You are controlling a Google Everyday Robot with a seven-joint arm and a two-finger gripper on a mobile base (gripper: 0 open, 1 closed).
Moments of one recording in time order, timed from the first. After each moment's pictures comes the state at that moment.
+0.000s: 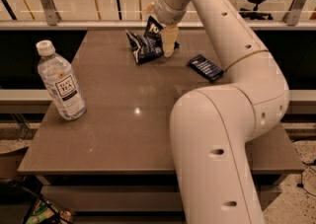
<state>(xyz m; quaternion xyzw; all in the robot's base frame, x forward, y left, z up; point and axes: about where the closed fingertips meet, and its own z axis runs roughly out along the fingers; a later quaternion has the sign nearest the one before) 0.803 -0.003 0.876 -0.84 0.47 -0.05 0.26</state>
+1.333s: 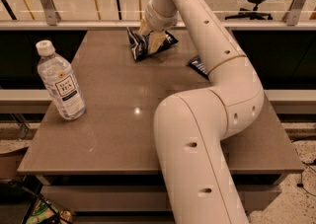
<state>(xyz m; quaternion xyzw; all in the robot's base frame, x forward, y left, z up) 0.810 0.026 0.842 -0.86 0.45 -0.03 0.24</state>
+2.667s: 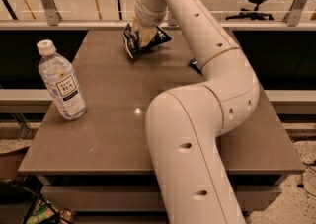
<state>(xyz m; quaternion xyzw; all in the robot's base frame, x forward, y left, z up) 0.805 0.050 0.862 -0.86 0.45 -0.04 0.24</state>
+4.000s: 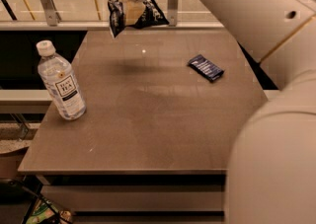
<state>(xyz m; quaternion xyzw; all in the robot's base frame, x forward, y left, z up) 0.714 0.078 0.995 -0.80 0.50 -0.14 0.30</state>
